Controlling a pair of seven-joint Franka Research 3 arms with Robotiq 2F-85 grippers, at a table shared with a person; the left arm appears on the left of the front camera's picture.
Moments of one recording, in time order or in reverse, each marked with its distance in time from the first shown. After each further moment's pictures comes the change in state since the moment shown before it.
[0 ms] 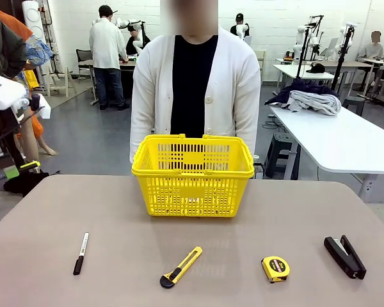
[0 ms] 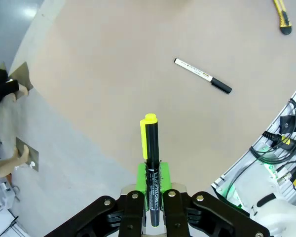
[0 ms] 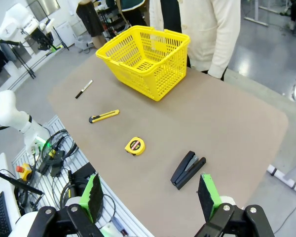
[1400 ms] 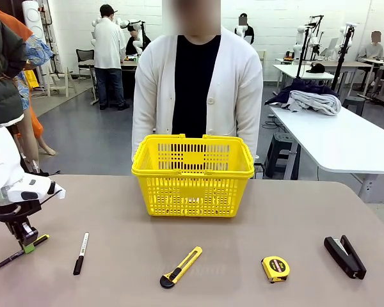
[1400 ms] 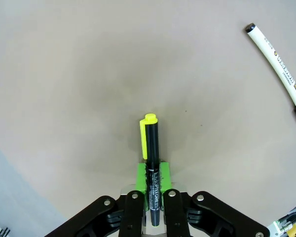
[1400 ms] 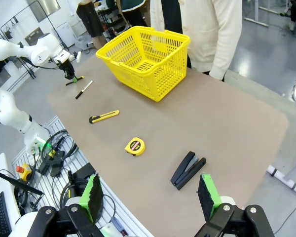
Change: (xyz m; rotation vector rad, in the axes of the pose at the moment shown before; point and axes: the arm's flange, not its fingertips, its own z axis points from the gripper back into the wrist) left arm -0.034 0.008 -0.254 -0.104 0.122 0.261; right arm 0.000 0.000 0.001 0.000 -0.003 0.002
